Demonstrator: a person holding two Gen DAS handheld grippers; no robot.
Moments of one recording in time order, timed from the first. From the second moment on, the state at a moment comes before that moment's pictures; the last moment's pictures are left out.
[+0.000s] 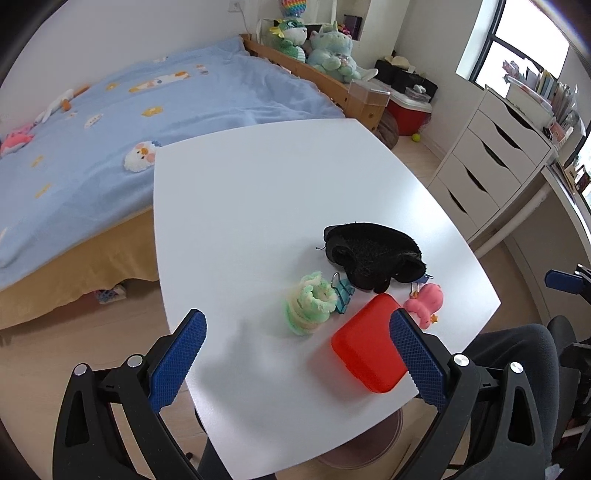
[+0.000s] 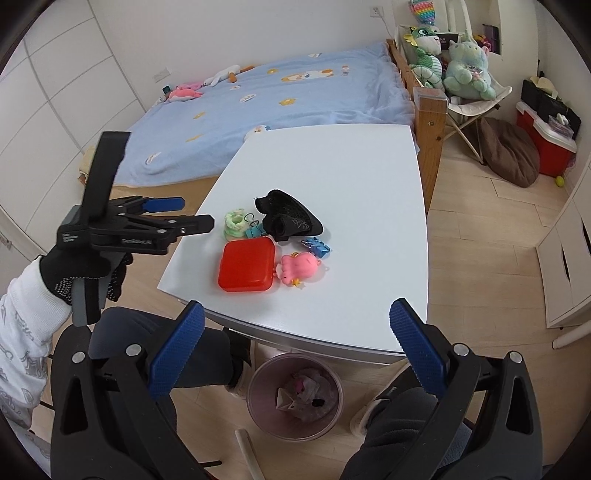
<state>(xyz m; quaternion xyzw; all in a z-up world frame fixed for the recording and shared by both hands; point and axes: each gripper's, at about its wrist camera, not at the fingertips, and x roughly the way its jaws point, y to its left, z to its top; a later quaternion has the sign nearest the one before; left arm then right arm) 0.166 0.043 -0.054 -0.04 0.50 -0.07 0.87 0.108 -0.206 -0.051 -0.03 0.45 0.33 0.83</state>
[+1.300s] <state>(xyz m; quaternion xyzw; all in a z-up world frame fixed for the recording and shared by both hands) 0.188 0.038 -0.089 -0.02 0.52 -0.07 0.85 0.117 -0.206 -0.064 -0.02 0.46 0.32 0.82</state>
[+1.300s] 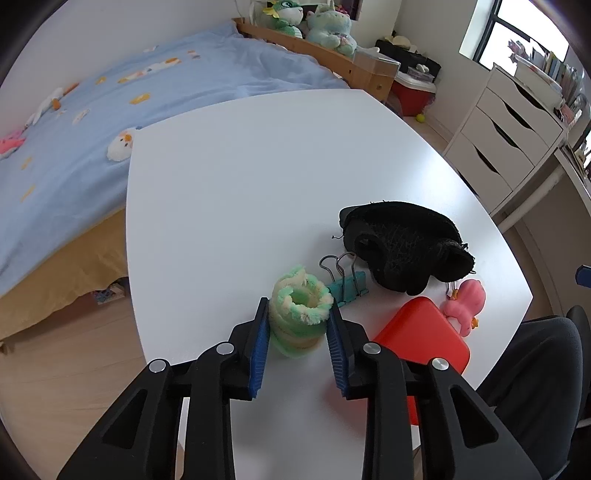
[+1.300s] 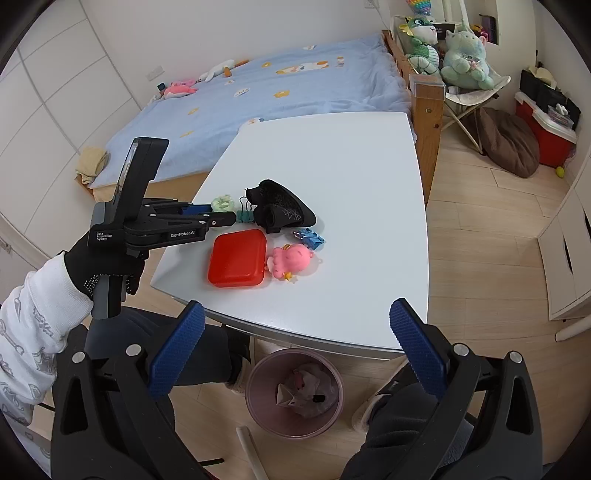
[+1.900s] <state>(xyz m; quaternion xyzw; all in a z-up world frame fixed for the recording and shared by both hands) 0.159 0.046 -0.055 -0.05 0.49 -0.07 0.87 0.154 -0.166 -0.050 -0.06 0.45 0.34 0.82</state>
